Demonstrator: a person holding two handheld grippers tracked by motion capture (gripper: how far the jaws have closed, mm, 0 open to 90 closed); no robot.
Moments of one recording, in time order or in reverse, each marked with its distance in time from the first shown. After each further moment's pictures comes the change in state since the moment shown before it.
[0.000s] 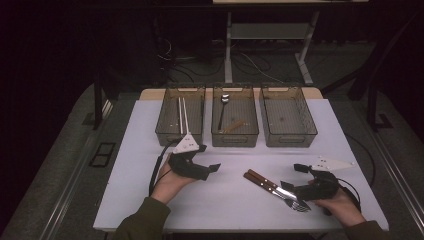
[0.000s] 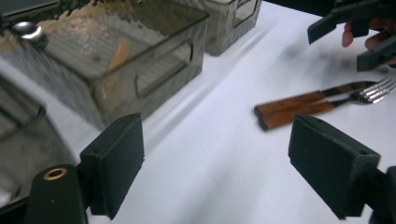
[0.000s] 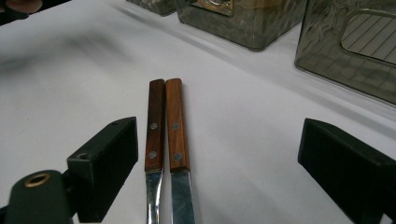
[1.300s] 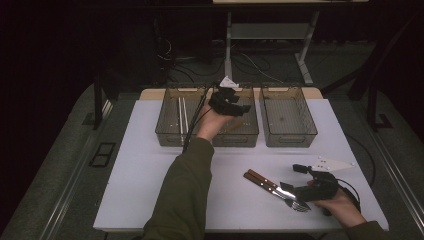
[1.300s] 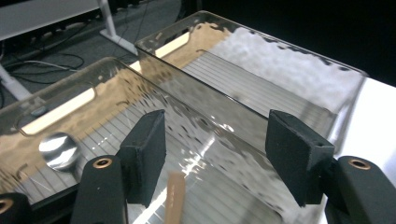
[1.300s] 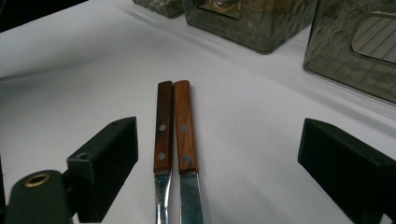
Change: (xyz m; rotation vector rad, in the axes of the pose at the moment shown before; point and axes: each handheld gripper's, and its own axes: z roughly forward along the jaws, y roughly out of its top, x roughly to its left) left arm 0.068 0.140 0.119 0.020 0.050 -0.017; right arm 0.002 0.000 0.000 -0.007 0.025 -0.002
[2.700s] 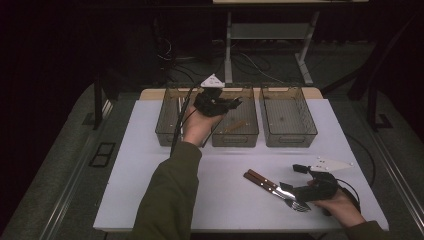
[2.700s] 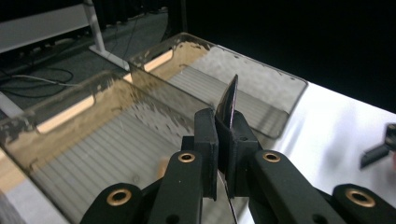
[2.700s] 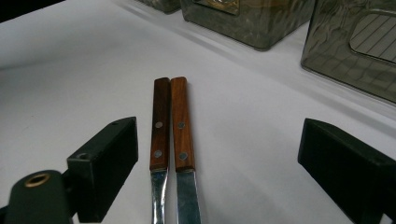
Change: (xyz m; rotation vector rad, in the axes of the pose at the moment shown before) left arm -0.006 0.014 -0.046 -0.054 -0.032 0.022; right arm 0.001 0.000 0.001 0.013 -0.016 -0.010
